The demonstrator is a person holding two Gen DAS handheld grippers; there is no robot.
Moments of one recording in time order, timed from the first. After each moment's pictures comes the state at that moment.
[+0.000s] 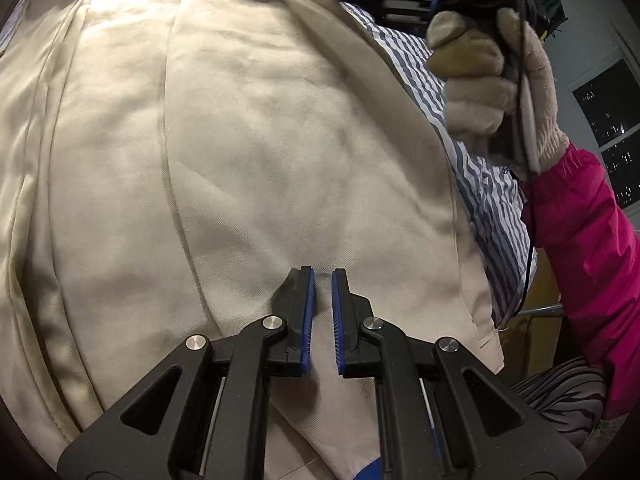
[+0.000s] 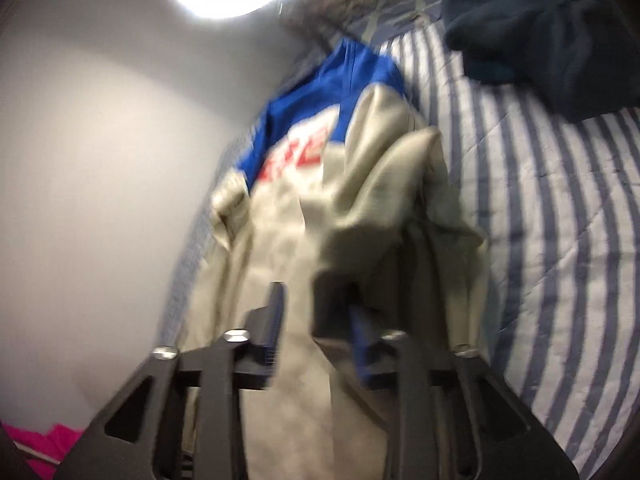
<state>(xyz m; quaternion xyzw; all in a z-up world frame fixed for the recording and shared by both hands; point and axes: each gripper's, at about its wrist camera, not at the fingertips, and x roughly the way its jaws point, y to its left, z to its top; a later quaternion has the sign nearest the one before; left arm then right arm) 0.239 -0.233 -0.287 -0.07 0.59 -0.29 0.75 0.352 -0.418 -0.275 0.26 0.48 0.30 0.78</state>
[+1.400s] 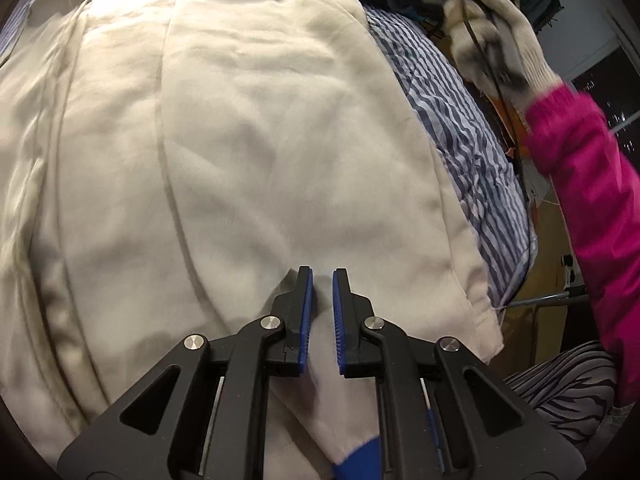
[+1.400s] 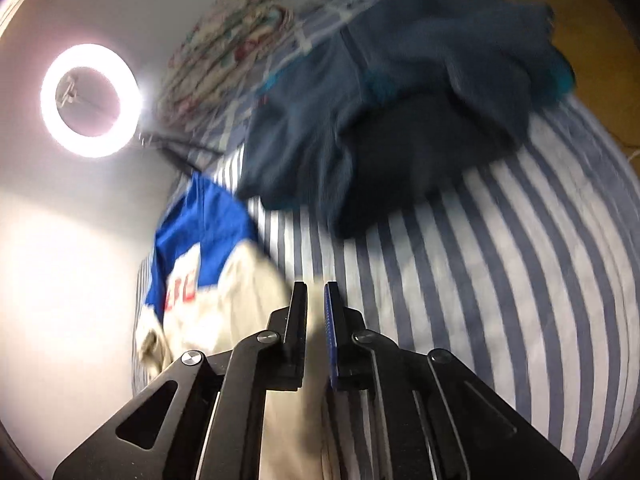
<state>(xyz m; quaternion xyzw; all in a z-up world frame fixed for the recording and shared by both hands) 0.219 -0.241 -0.281 -0.06 0.59 -0.29 0.75 0.382 -0.536 -0.235 0.31 0.48 0.09 0.81</state>
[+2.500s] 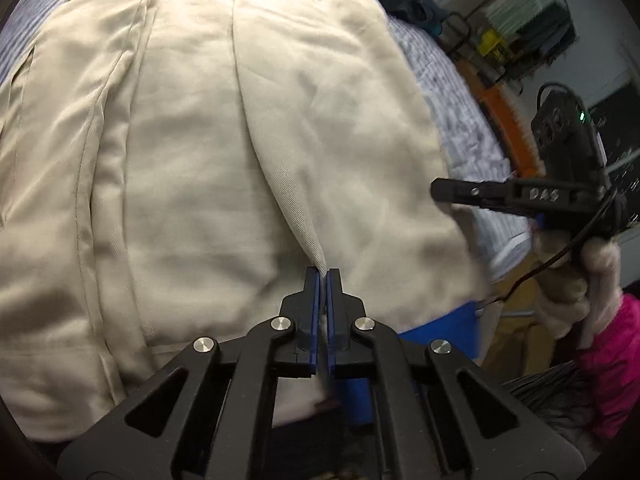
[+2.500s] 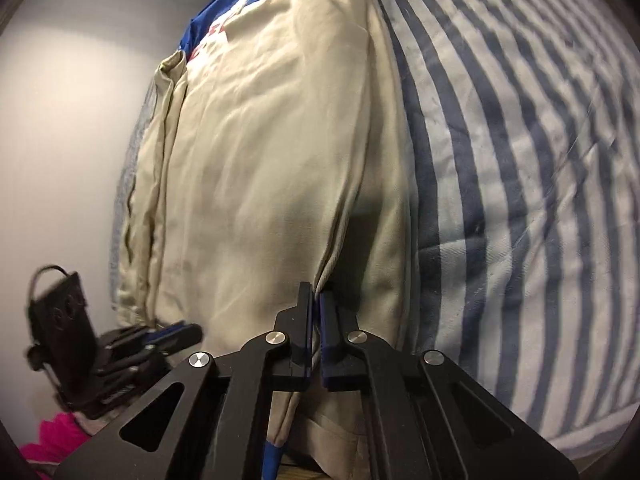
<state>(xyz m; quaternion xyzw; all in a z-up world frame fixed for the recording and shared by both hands) 0.156 -0.195 -0.273 -0.12 0.59 -0.27 0.75 0.123 -0.430 -0.265 0.19 0.62 0.16 0.75</state>
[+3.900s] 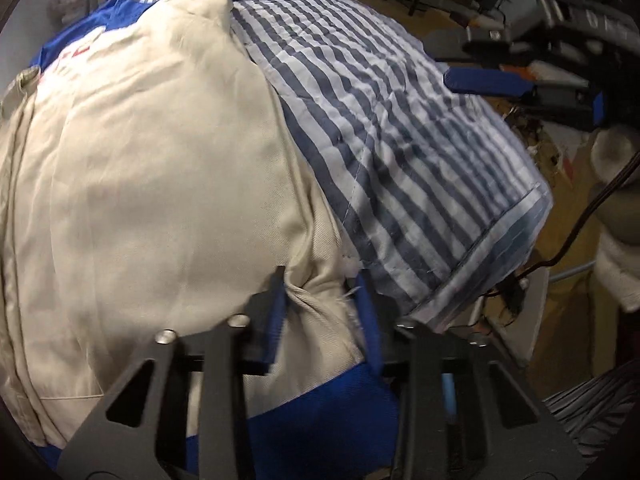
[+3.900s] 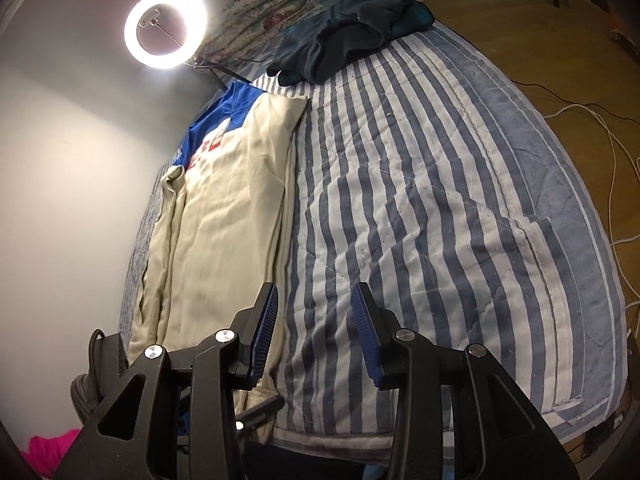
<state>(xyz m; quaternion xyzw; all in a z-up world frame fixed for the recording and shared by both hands) 0.135 -0.361 -0.272 0.06 0.55 -0.28 0.79 0.103 -0.555 -0.210 0.25 0.49 0.12 0.83</state>
